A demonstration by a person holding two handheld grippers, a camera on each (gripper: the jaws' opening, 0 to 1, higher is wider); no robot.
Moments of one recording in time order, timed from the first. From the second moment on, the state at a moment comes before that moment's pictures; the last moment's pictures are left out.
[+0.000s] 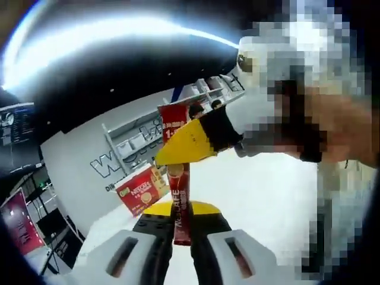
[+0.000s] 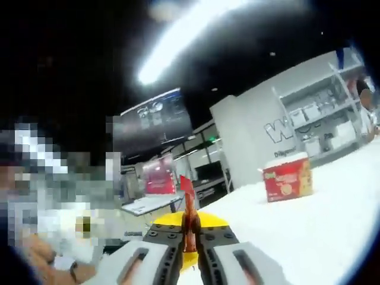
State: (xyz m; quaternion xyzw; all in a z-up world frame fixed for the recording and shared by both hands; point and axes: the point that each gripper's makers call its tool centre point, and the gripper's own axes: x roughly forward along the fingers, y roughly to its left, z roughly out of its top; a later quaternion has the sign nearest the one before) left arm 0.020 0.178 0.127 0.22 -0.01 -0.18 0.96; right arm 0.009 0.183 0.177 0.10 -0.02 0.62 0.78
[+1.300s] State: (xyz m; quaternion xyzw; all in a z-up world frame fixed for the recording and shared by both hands) left arm 0.015 0.173 0.127 0.17 -0.01 -0.26 0.95; right arm -0.016 0.175 0.178 0.04 -0.05 0.78 0.63
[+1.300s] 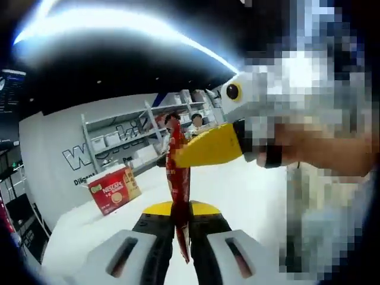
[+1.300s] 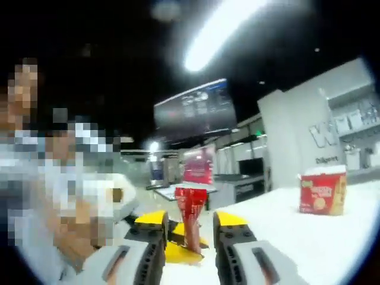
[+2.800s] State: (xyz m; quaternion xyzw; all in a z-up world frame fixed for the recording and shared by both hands) left arm -0.062 0.132 0.142 0.00 -0.02 -0.53 0.85; right arm -0.090 0.147 0.189 0.12 -0.03 0.80 0.58
